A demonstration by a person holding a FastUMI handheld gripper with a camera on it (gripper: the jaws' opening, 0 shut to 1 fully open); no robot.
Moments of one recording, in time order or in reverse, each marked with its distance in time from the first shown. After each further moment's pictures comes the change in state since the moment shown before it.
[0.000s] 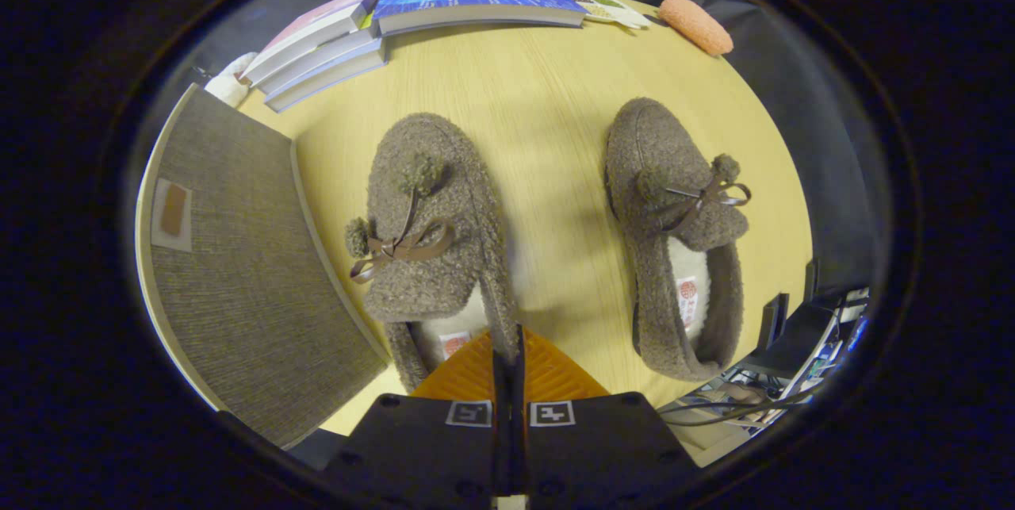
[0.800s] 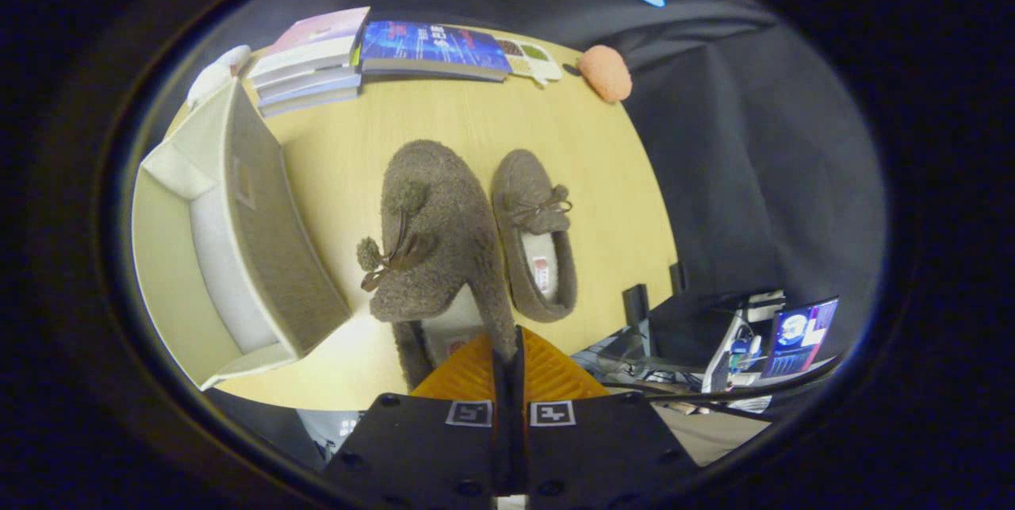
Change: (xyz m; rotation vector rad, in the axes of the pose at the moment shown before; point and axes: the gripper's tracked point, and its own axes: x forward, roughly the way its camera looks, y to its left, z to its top) arm -0.154 -0.036 -0.007 -0.064 -0.130 -0.381
